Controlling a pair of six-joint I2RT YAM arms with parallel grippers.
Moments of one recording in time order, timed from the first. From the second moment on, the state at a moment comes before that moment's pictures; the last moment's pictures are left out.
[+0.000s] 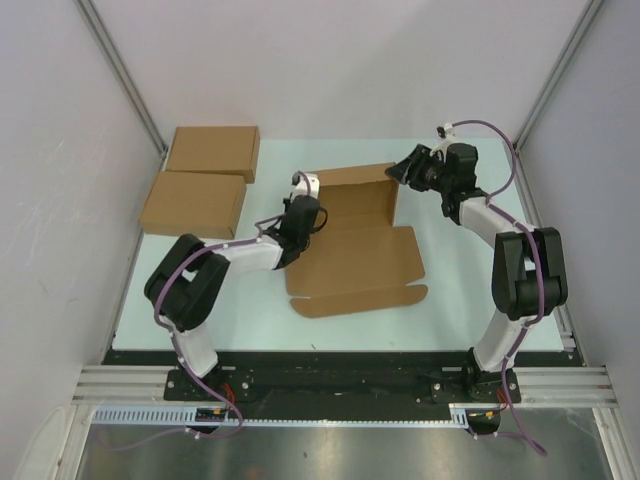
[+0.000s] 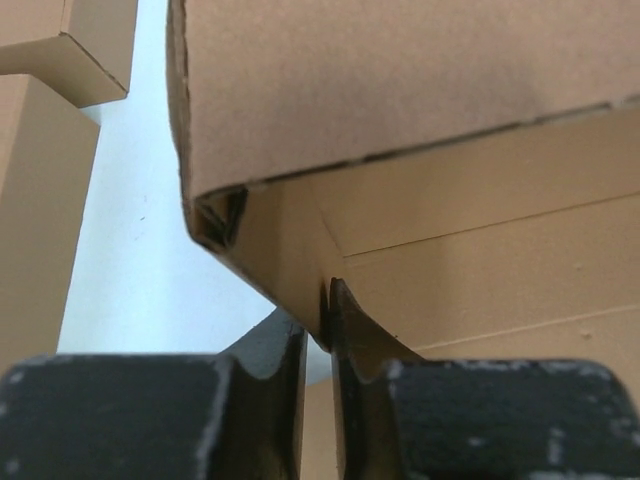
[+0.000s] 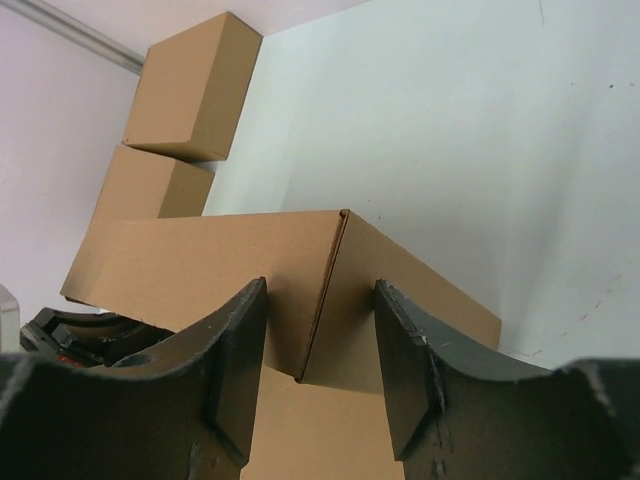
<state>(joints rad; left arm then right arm) -0.64 1.81 1.01 0.29 -0.59 -0.14 0.13 1.79 1.20 0.28 -0.48 0.59</state>
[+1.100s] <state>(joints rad) -0.54 1.24 0.77 0.27 -0.52 -0.39 0.18 1.76 1.20 0.24 -0.39 0.55</state>
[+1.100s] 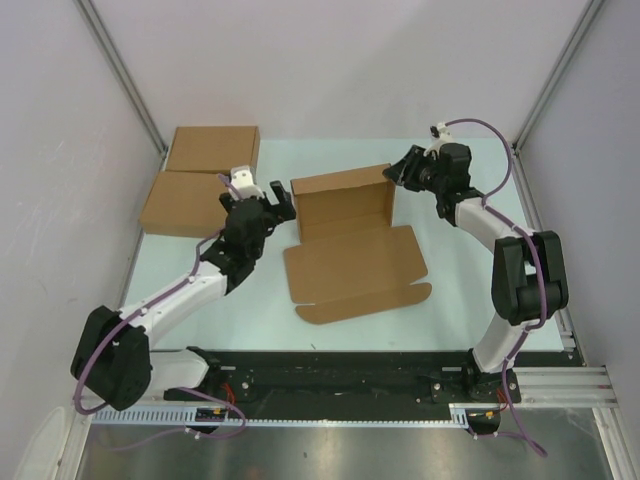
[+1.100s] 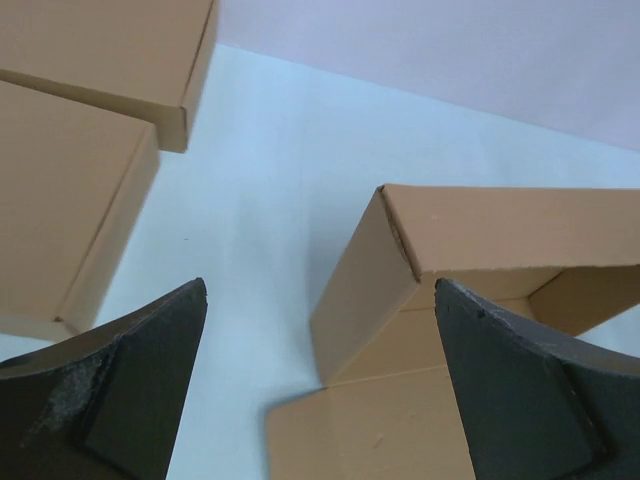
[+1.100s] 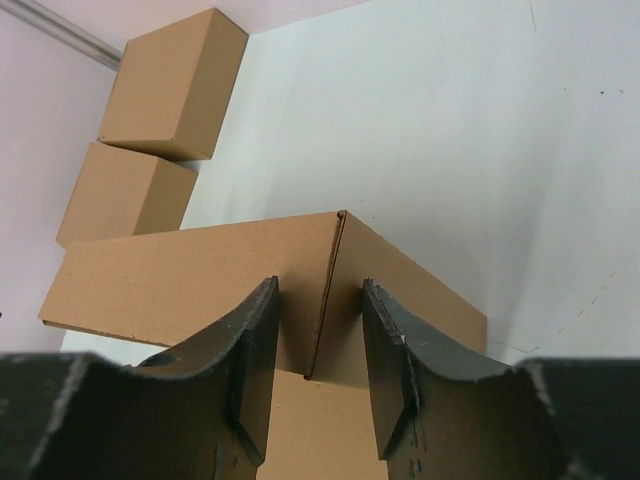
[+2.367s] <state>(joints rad) -0.29 1.52 0.80 0.53 0.16 -0.93 0.22 1.70 1.17 0.22 -0.30 0.50</state>
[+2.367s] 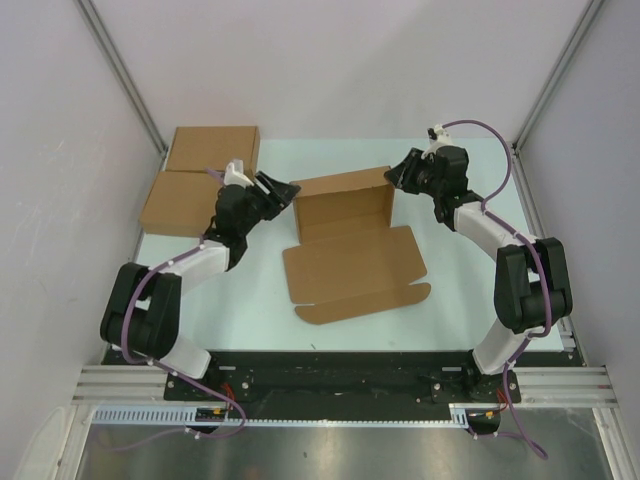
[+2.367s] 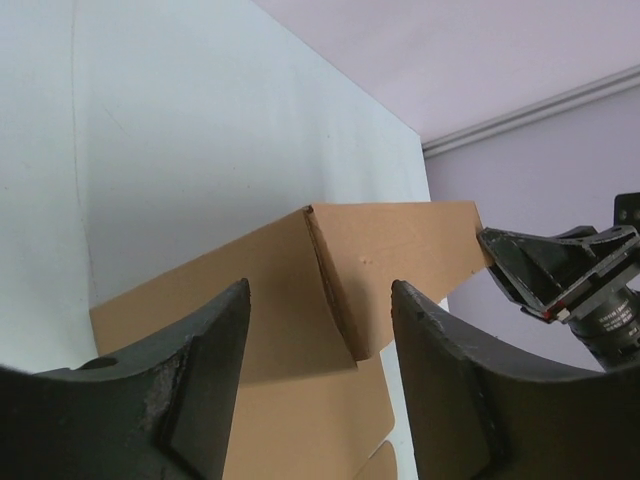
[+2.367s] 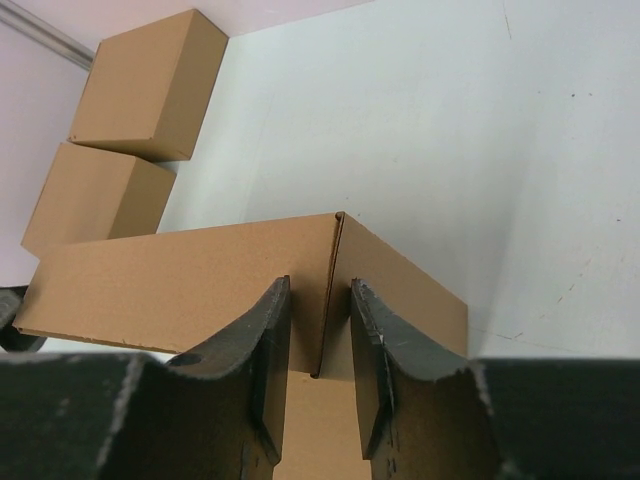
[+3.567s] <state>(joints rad) -0.25 1.58 0.73 0.72 0.25 -1.00 0.22 1.68 1.13 0.22 -0.30 0.50</state>
